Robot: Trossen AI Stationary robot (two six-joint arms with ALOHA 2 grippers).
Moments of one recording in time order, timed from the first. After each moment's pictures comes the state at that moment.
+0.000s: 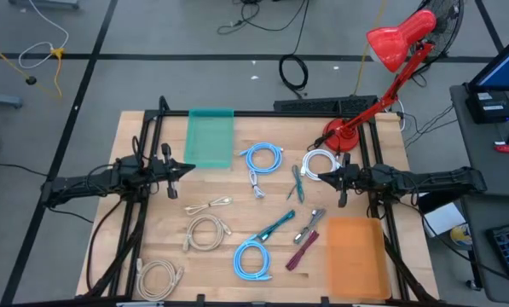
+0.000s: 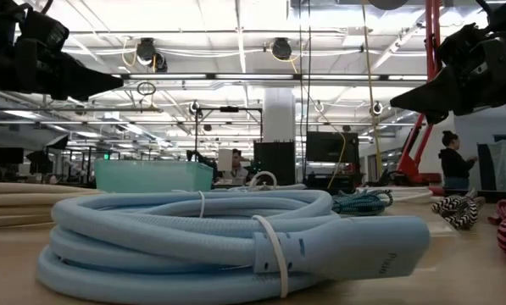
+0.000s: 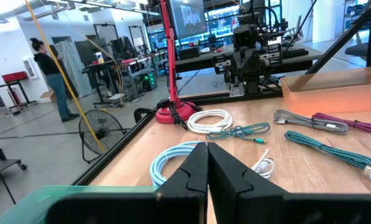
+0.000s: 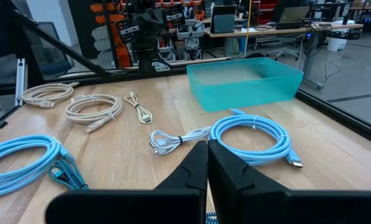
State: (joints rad) left arm 0.15 0.05 0.02 0.06 -0.05 0.20; right arm 0.03 0.23 0.02 0.10 0.21 0.09
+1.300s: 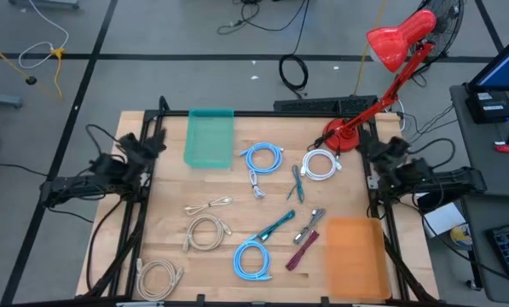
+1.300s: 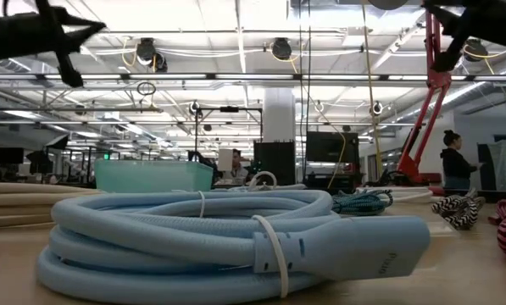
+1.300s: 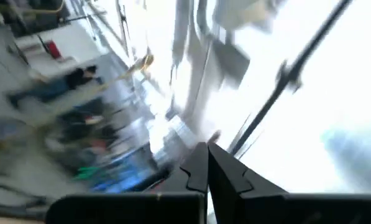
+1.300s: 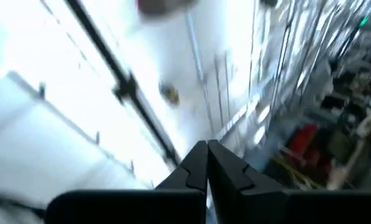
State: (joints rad) left arm 0.15 0.07 0.02 0.75 -0.49 -0.86; right arm 0.03 0.23 0.02 1.14 0.59 0.66
